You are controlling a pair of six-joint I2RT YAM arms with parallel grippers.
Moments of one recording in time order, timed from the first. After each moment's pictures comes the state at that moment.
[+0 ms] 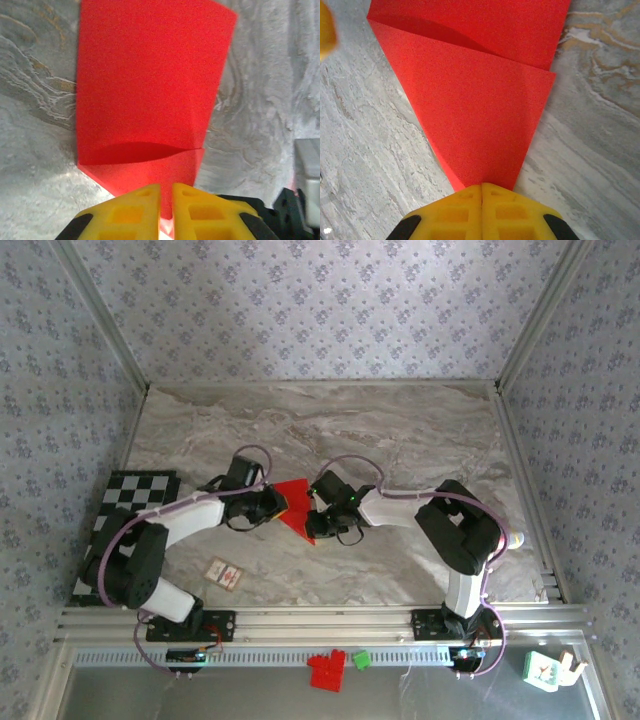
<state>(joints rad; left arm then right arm) -0.47 1.50 0.71 -0.18 0.38 -0.94 0.84 1.83 1.00 -0.24 -0.31 0.60</state>
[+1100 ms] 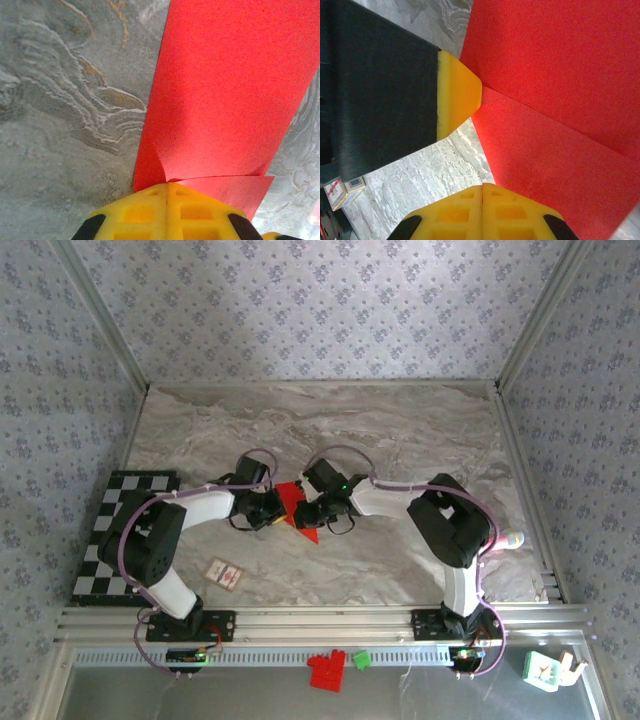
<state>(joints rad) -0.47 1.63 0.77 -0.25 0.34 -0.94 0.83 1.91 1.14 -0.26 -0.41 0.54</state>
